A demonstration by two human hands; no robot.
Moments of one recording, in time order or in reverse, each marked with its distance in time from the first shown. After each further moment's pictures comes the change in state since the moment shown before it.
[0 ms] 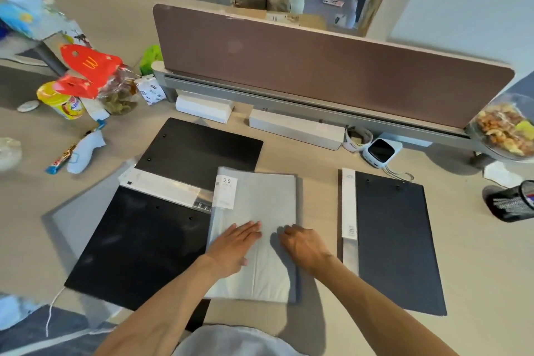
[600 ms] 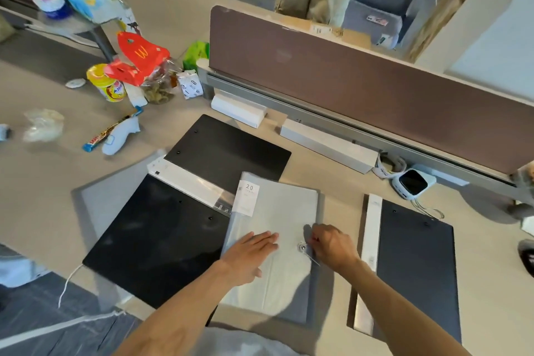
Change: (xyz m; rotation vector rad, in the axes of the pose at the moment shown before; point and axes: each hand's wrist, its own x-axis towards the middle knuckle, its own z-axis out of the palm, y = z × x) left_hand 0.000 -0.005 0.004 -0.072 0.031 0.016; right_hand 0.025 0.045 -0.010 0.285 0.033 0.188
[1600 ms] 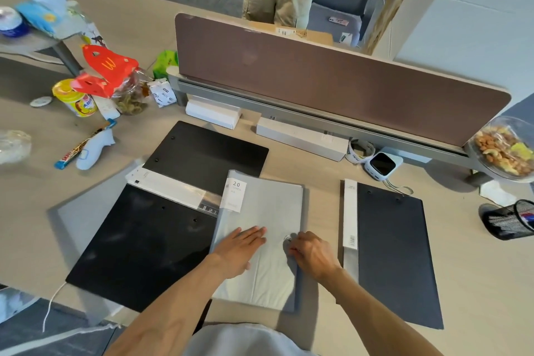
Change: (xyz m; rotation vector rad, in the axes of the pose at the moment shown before) left_hand 0.002 0.007 -0.007 0.140 -0.075 0.010; right_hand -0.048 -0.024 0.025 0.091 0.106 -0.026
